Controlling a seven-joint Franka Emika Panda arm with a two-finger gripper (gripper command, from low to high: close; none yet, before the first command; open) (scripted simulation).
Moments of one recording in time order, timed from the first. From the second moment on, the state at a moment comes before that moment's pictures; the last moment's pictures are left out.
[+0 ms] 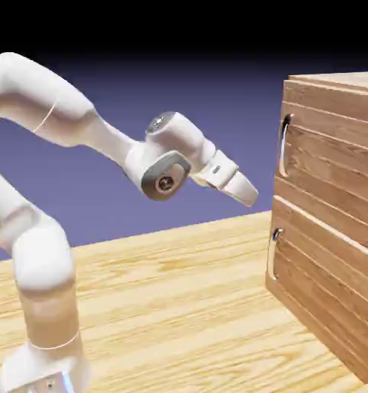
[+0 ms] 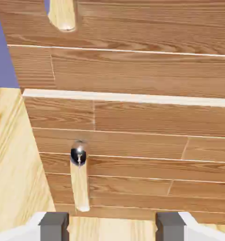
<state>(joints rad) 0.08 -0.47 -0.08 -2.80 0.11 3.01 0.70</state>
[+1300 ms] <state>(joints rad) 1.11 0.94 -1.23 -2.58 1.70 2.61 0.09</state>
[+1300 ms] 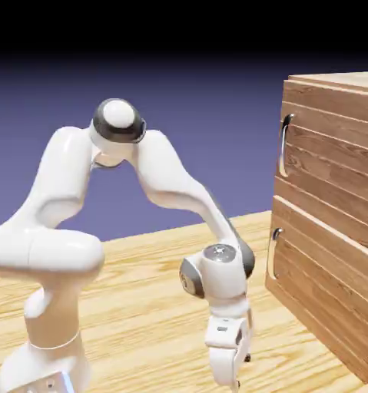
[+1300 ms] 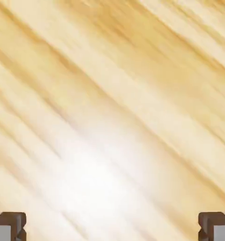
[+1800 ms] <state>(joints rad) 1.50 1.49 -1.67 -2.50 2.31 2.45 -0.15</state>
